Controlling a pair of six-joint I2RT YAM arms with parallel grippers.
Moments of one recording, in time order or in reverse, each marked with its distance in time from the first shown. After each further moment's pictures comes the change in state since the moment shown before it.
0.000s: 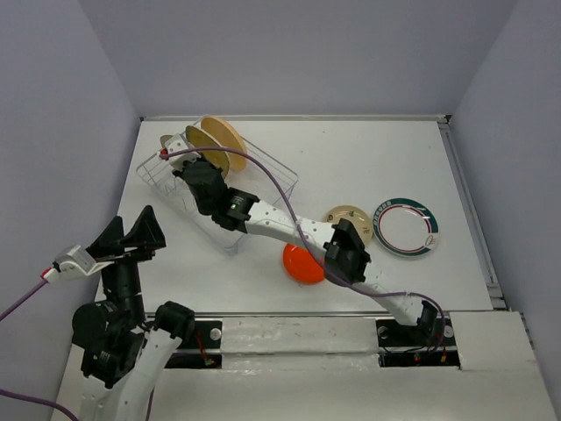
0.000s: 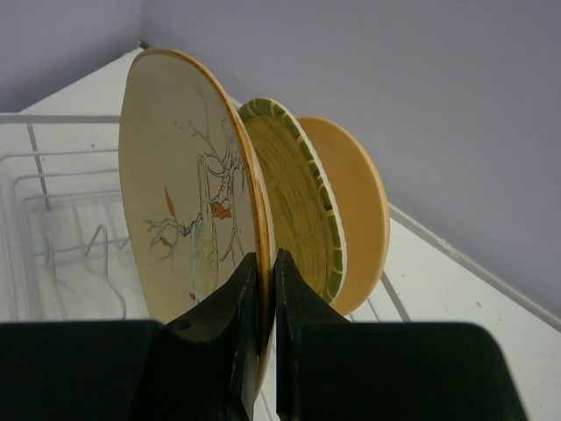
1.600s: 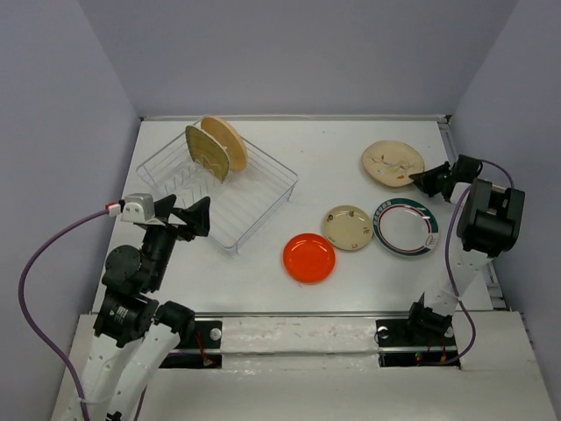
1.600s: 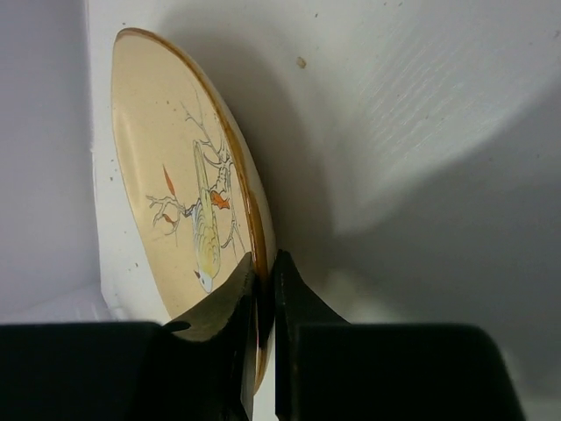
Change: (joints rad) left arm -0.006 0.307 0.019 -0.009 0.391 0.034; right arm -1.533 -0.460 -1.350 0.233 -1.266 1.264
